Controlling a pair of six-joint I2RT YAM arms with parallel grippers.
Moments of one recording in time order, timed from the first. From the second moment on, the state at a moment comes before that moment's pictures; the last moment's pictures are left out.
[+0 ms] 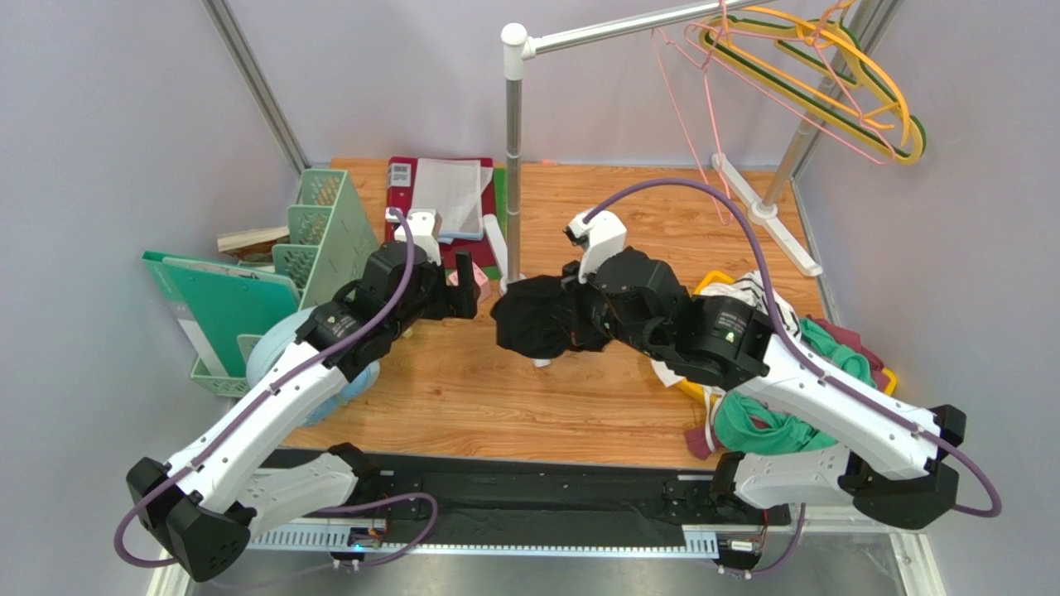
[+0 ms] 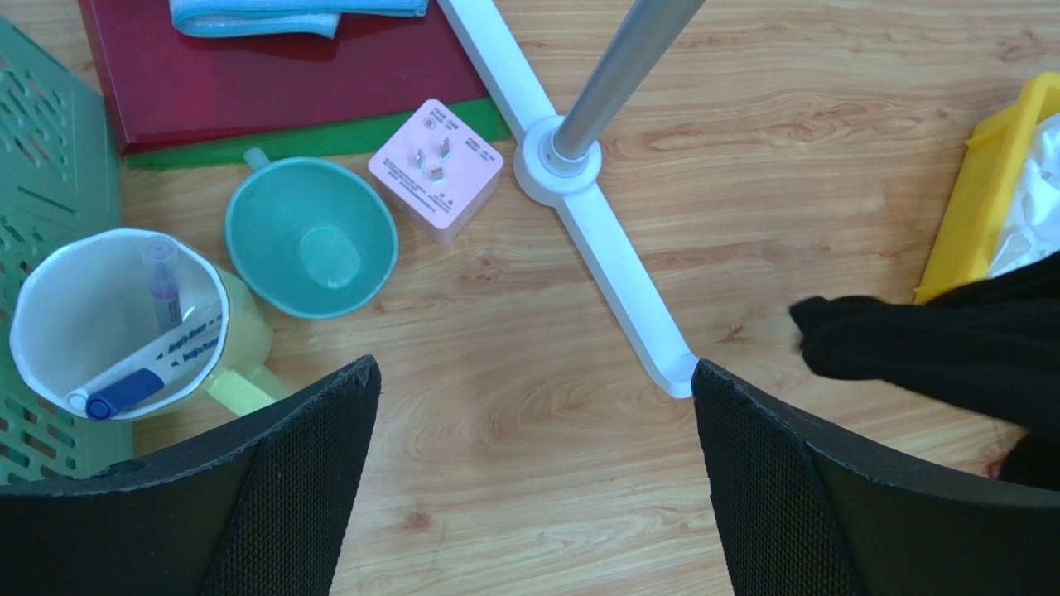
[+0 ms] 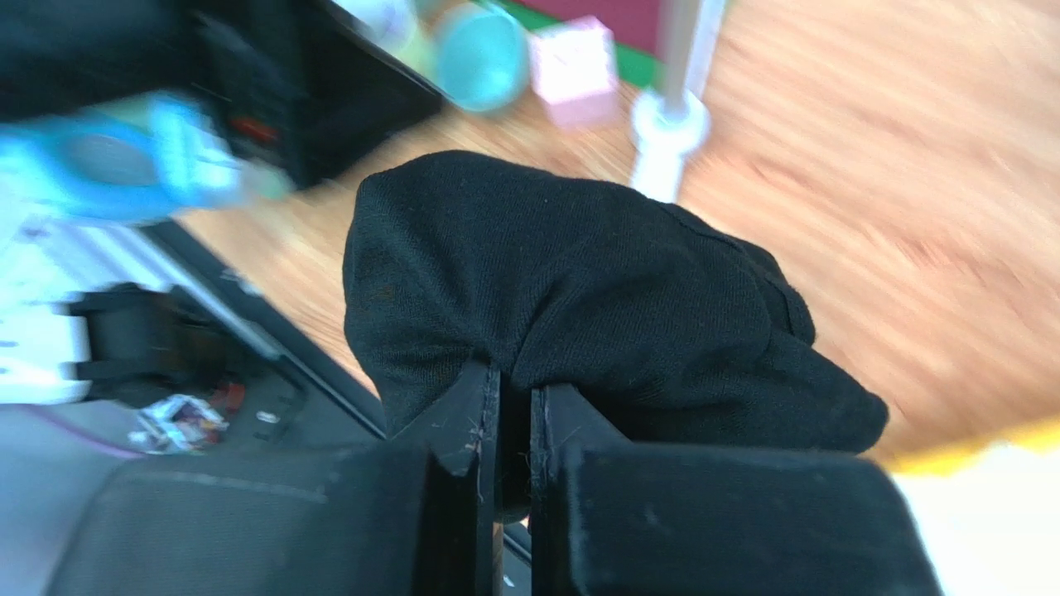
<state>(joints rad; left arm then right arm) -0.62 1.02 1.03 -0.56 -0.25 -0.39 1.09 1.18 1.42 -0.75 0.34 0.43</state>
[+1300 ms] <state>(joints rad) -0.61 1.01 0.96 -0.54 -0.21 -0.41 1.01 1.28 1.18 -0.65 0.11 0.32</state>
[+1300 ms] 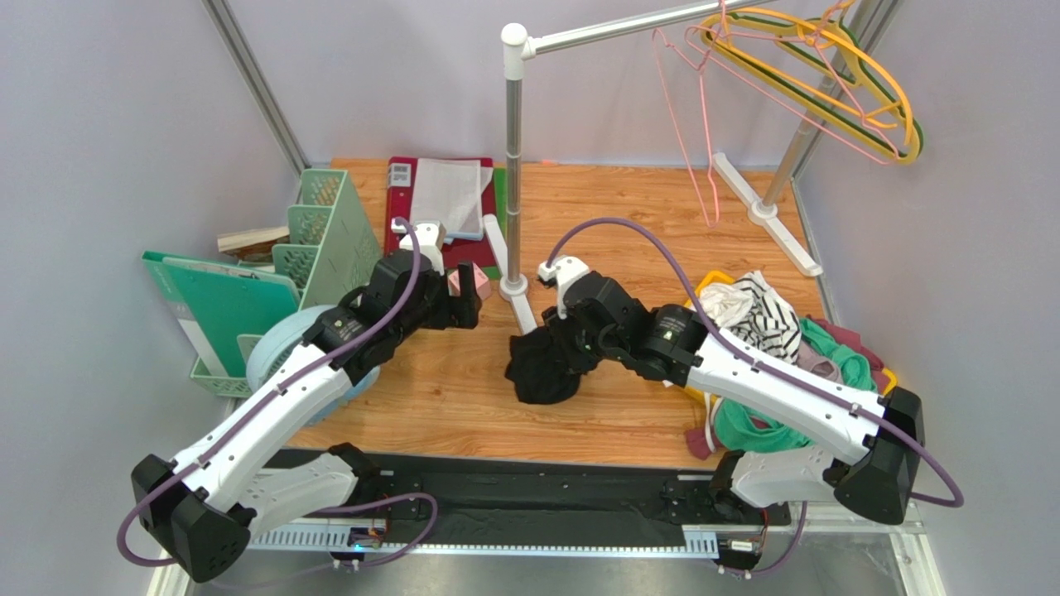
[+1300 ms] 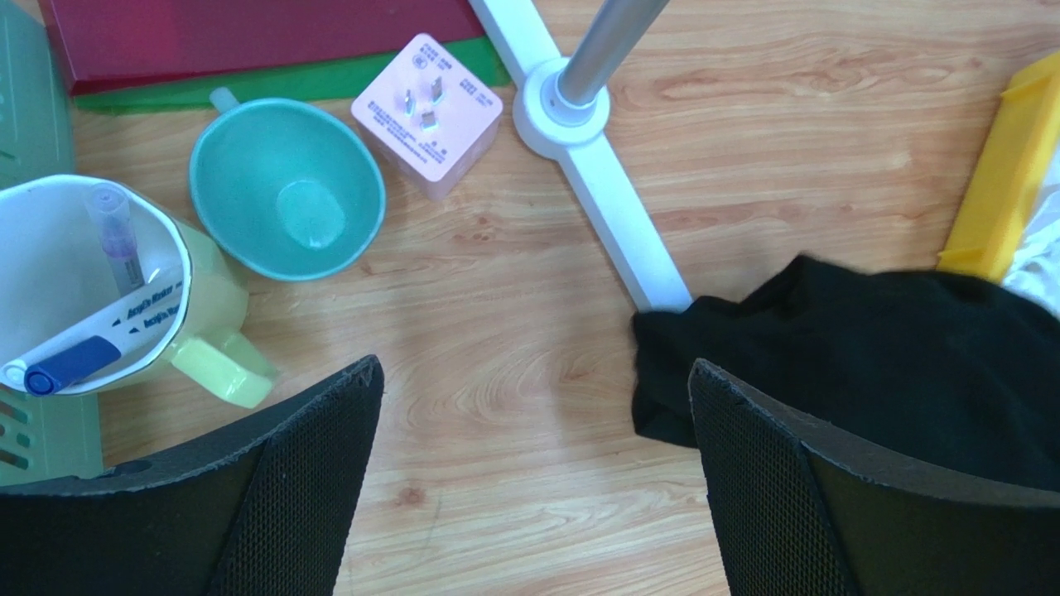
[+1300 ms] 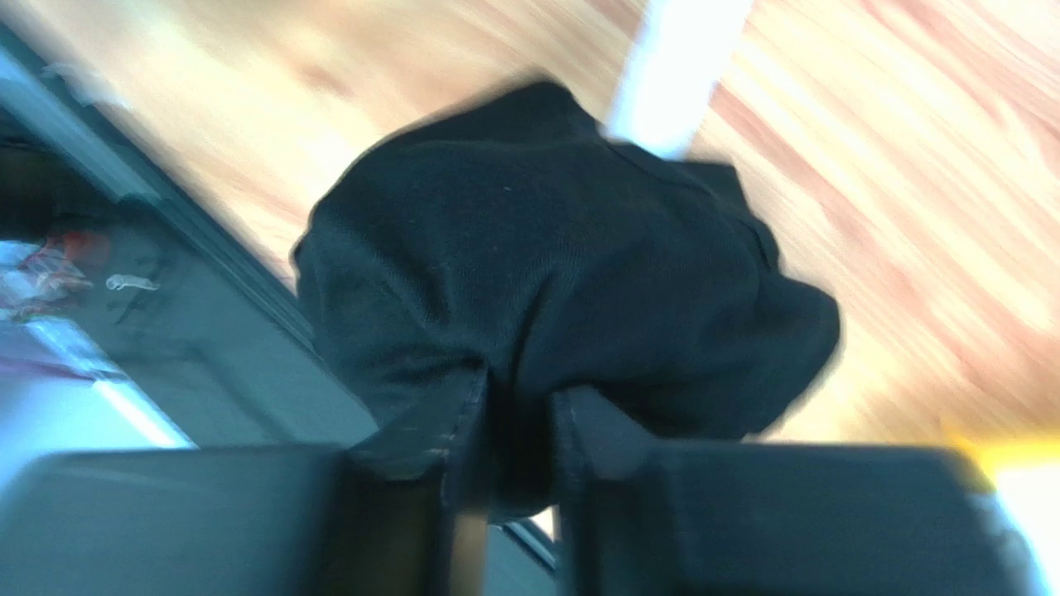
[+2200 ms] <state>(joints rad) -0.65 1.04 0.96 -0.58 -0.19 -0.37 0.88 1.10 1.23 -0.88 0.30 0.41</state>
